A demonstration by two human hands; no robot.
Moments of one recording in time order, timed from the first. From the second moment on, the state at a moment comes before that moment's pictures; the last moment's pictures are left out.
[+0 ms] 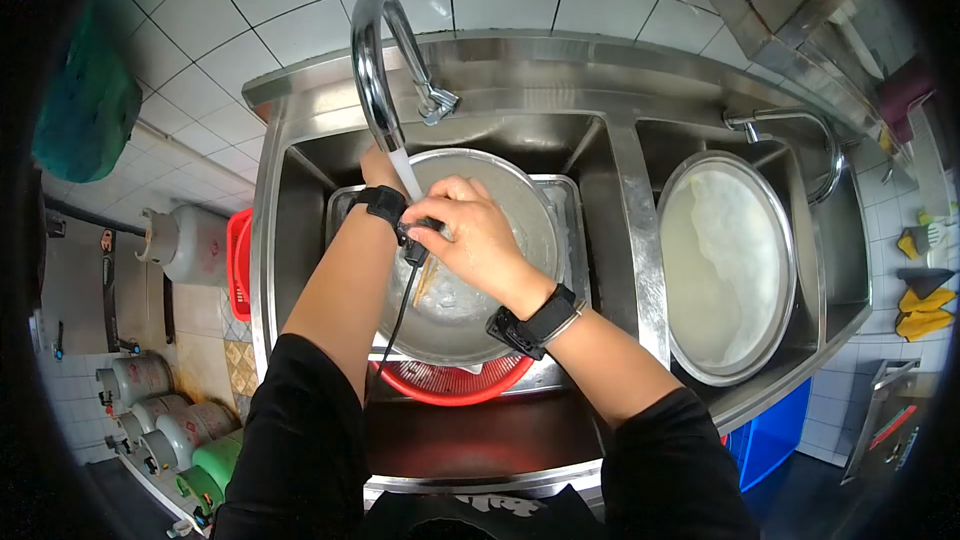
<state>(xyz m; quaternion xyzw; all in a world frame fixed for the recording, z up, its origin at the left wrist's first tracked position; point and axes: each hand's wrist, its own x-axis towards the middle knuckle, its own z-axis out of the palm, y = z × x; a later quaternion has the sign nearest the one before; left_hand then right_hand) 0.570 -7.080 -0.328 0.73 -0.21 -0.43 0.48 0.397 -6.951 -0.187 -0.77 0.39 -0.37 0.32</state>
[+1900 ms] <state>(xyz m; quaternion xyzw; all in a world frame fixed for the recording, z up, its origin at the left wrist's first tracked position) 0.549 -6.953 -0.224 0.60 -0.12 -0.64 0.47 0.461 -6.945 -0.219 -0.27 0.25 -0.31 0.88</state>
